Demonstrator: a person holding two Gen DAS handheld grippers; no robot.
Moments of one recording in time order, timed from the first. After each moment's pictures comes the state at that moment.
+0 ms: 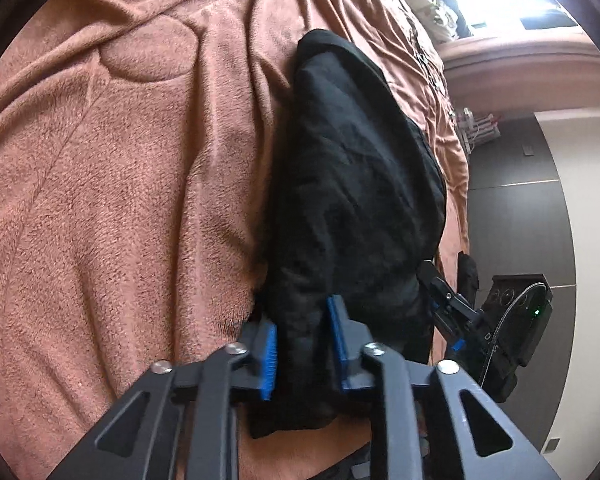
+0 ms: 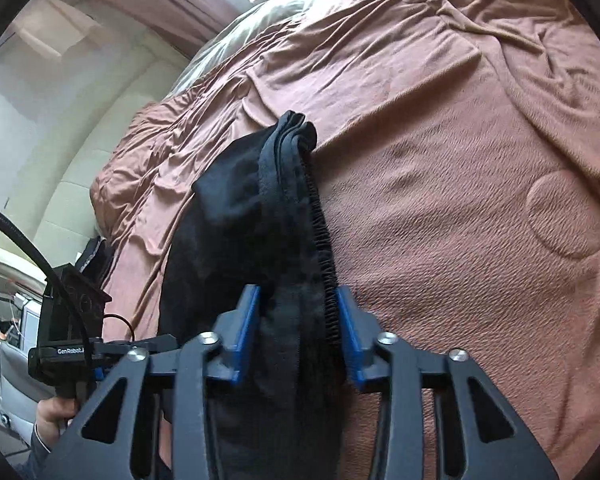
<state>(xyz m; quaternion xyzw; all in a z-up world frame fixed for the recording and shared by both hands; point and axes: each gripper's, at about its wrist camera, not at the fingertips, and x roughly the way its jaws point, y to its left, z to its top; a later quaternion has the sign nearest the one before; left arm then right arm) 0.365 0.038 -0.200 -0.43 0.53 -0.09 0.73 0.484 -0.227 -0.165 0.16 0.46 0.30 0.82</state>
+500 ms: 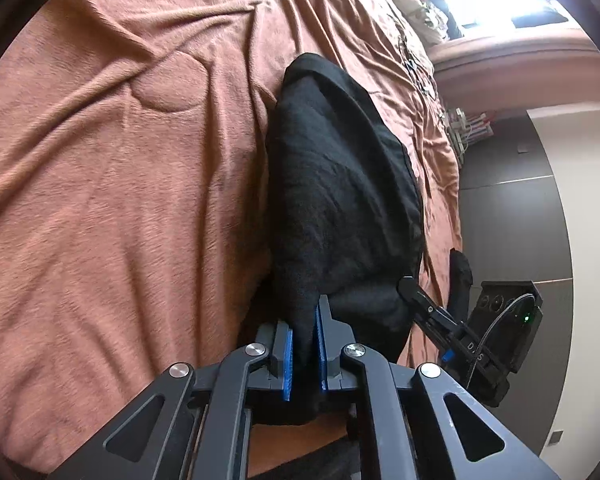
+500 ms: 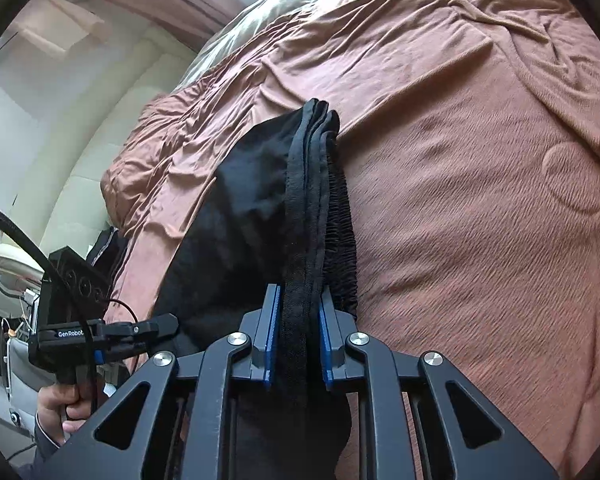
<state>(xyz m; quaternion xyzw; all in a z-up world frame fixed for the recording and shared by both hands) 0.344 0.056 -0.178 -0.42 0.52 -0.10 0.73 0.466 -0.214 -0.160 0.17 0.48 0.31 0.80</state>
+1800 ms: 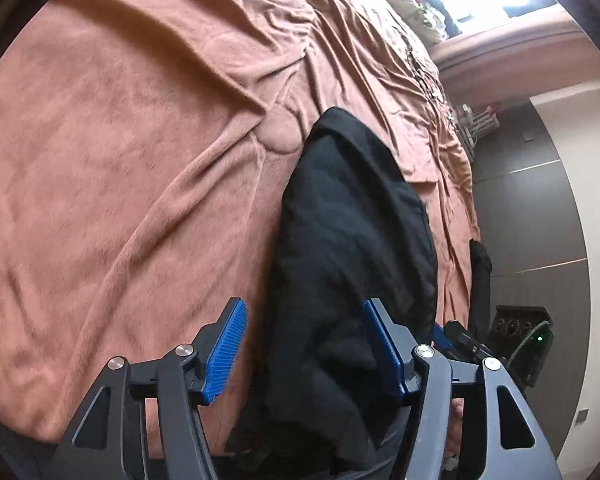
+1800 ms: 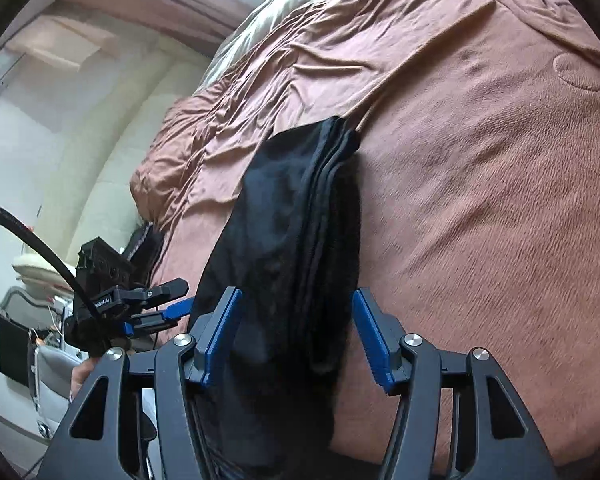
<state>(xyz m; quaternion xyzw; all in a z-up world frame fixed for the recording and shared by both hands) 0.320 0.118 -0.168 -0.38 0.52 -0.09 0.76 0.443 -0.187 -0.174 0.23 0.48 0.33 0.78</state>
